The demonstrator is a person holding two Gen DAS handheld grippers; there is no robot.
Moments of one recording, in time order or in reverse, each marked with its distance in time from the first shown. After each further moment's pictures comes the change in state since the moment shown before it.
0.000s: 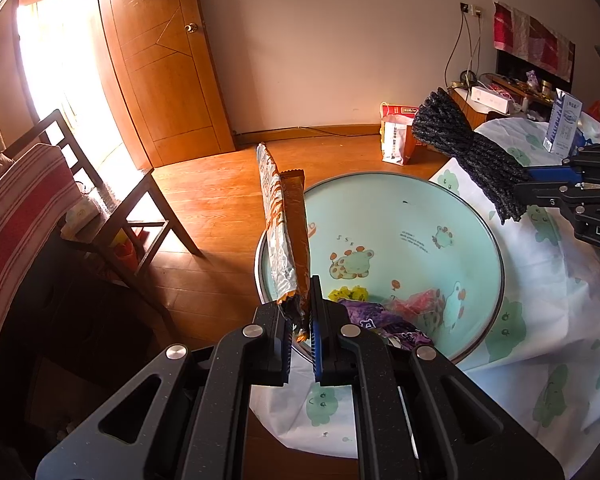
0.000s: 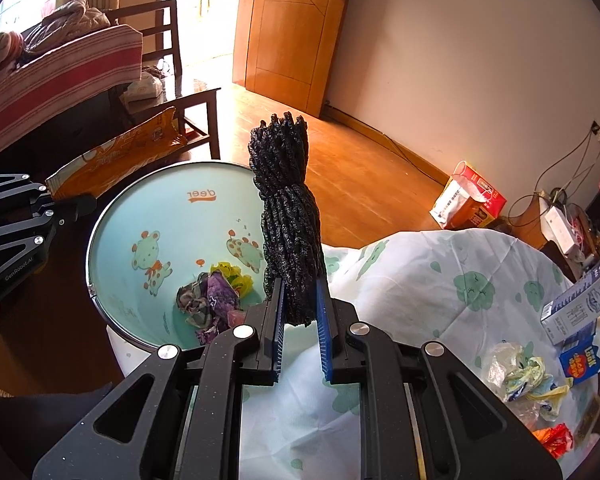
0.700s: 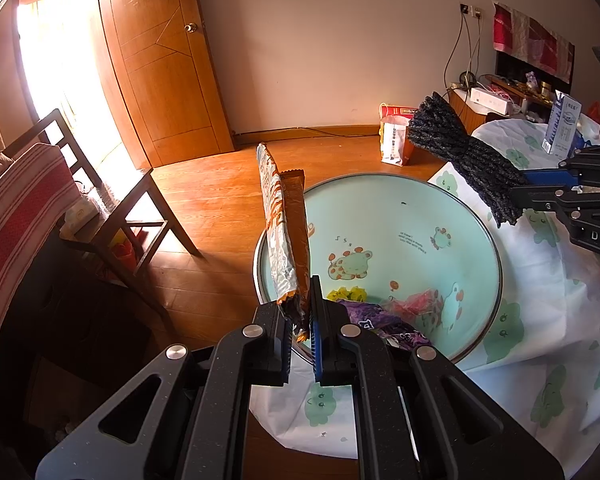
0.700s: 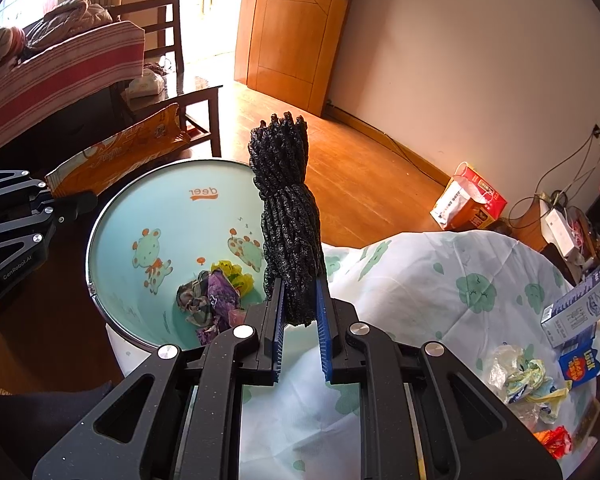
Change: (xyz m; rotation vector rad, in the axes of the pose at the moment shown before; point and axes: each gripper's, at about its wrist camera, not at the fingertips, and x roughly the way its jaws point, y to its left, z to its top) left arm 0.000 -0.002 0.000 0.000 -0.002 -0.004; right arm 0.002 0.003 0.001 -0.013 0.004 -0.002
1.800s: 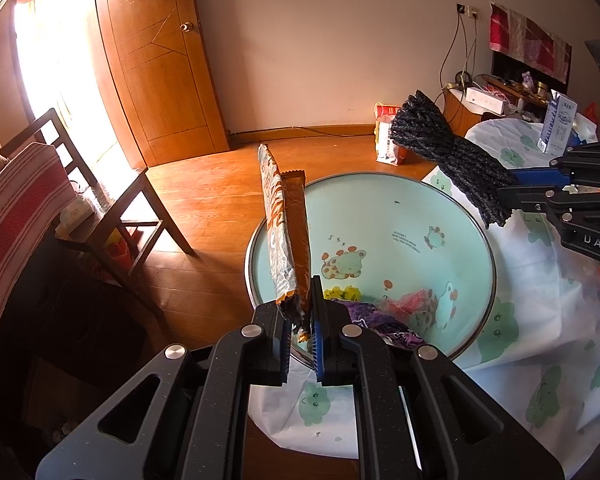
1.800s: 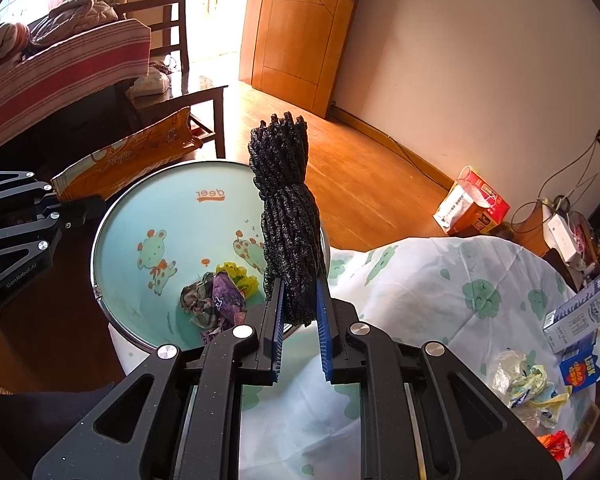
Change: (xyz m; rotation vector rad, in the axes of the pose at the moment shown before) left arm -0.001 -0.004 0.002 0.001 0.003 -0.021; right arm 0.000 0.005 0.004 -0.016 -0.006 0.012
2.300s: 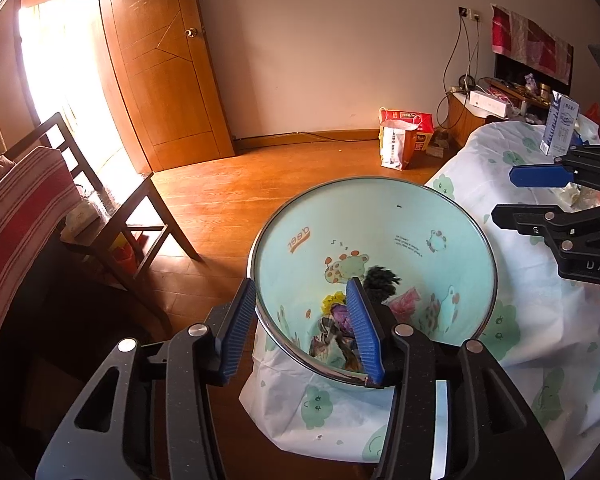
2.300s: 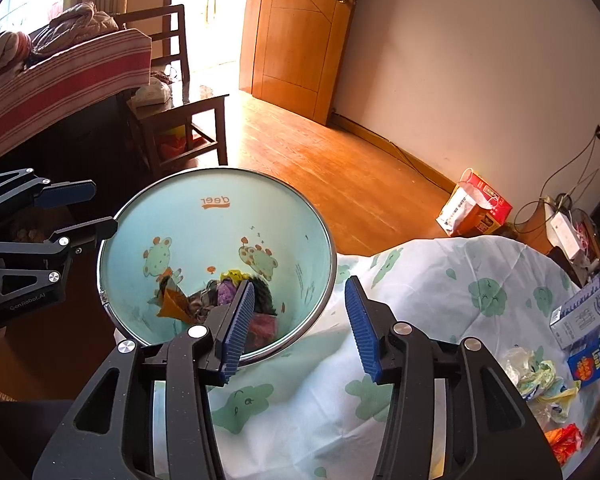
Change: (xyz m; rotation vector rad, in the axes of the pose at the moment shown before) left arm -0.002 -0.002 -0.003 -0.004 -0.021 0.024; right arm -0.001 0.004 -0.003 0.020 -0.031 0.009
